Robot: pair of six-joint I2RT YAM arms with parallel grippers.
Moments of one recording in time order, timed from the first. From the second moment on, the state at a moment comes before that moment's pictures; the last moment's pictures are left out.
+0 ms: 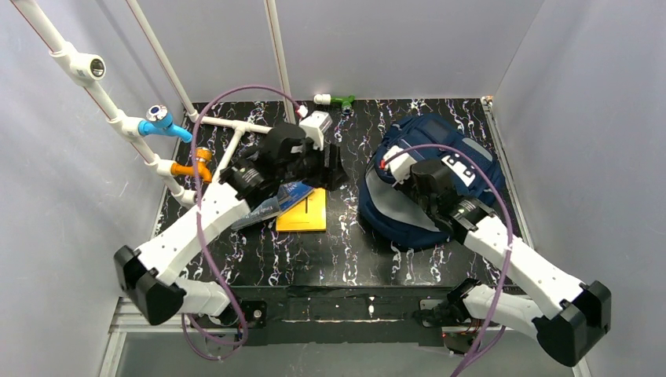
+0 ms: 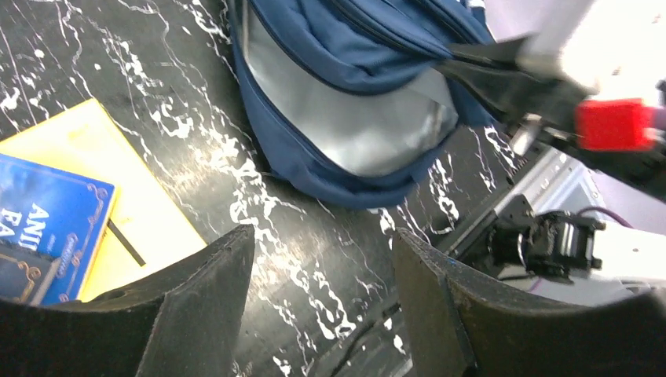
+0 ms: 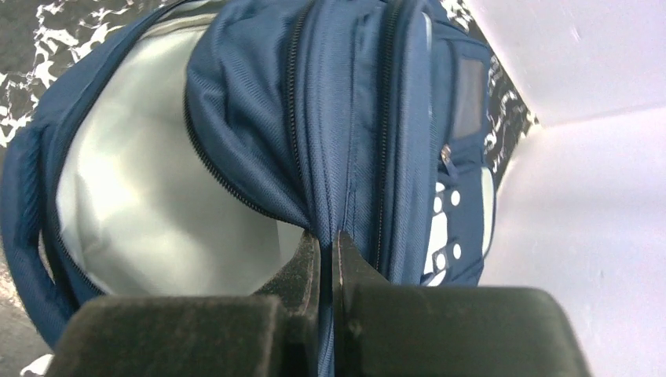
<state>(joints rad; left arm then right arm) -0.73 1.36 1.38 -0.57 0.12 -0.37 0.68 0.99 0.87 -0.41 0.38 -0.45</state>
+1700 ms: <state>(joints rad) -0.73 0.62 1.13 -0.76 0.03 -0.39 0.97 1.86 1.09 0.26 -0.11 1.04</state>
